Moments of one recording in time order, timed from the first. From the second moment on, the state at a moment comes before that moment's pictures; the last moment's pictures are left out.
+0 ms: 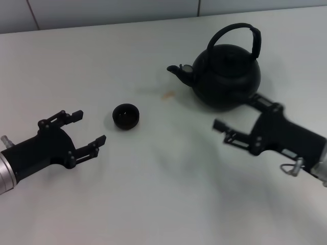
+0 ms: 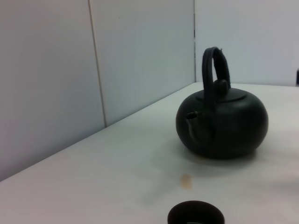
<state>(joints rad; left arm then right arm) -0.21 -2.05 1.38 0.70 1.32 1.11 -0.92 0.29 2.08 -0.90 -0.27 -1.40 -1.54 0.66</state>
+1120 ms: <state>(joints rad) -0.21 -2.06 1.38 0.70 1.37 1.12 -0.94 0.40 2.08 -0.96 -0.39 -1.55 -1.37 0.88</state>
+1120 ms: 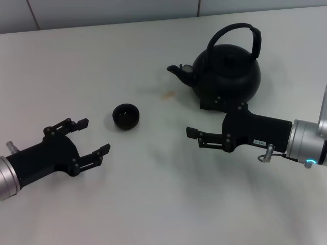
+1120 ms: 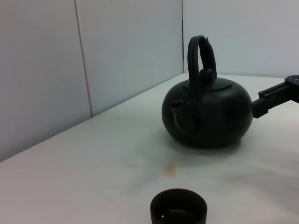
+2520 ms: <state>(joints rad) -0.21 -2.06 1.38 0.70 1.37 1.12 -0.94 0.38 2.09 -0.95 -0.39 -1.53 -1.37 0.88</state>
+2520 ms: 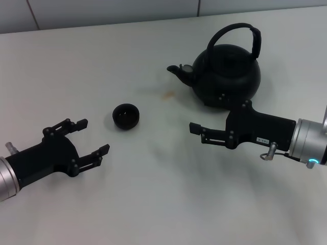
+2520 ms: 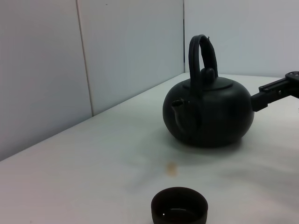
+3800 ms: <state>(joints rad) -0.21 -2.06 1.38 0.70 1.36 1.11 -0.94 0.39 2.08 -0.95 -0.39 -1.51 -1.36 0.88</state>
